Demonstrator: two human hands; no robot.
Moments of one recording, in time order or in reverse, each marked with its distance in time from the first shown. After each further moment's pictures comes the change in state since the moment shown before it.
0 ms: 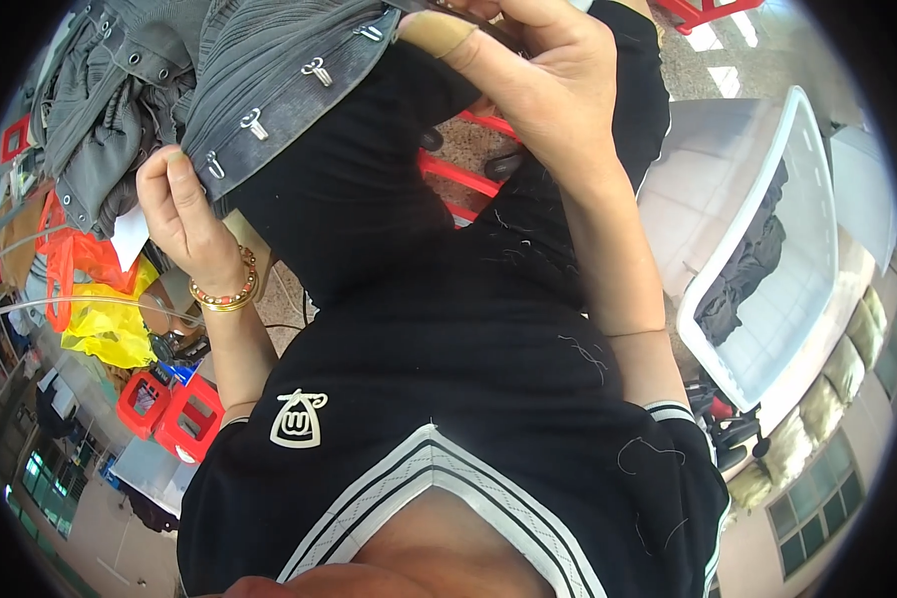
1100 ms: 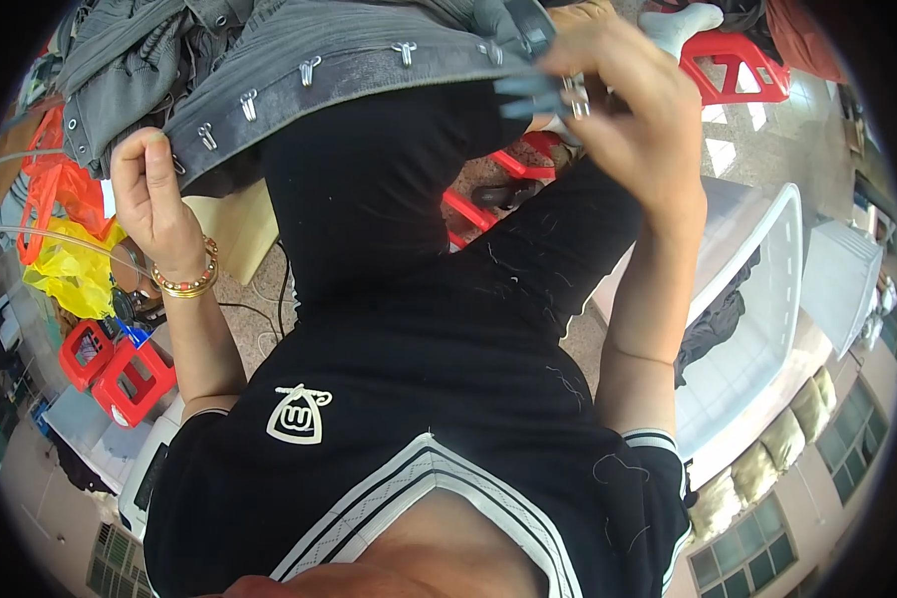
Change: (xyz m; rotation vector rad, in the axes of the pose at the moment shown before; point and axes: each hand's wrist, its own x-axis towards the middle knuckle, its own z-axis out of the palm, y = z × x) left_hand 0.009 -0.016 -0.041 0.054 0.106 0.013; right_hand 0.059 -0.053 -0.024 -1.171 -0.658 0.125
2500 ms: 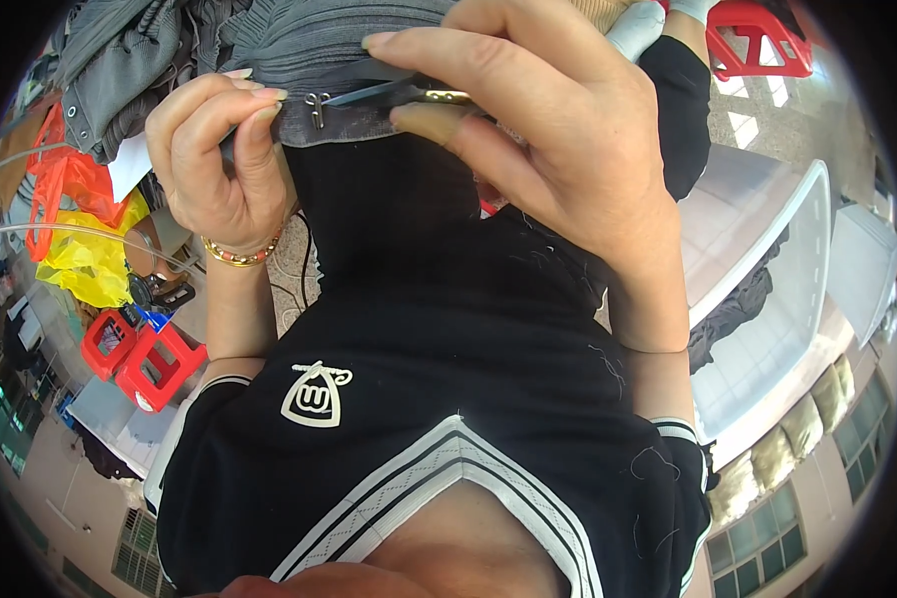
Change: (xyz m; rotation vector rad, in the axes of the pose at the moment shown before) left_hand 0.000 0.020 0.040 0.176 -0.103 0.652; right_hand 0.014 -0.088 0.040 0.107 0.018 0.036
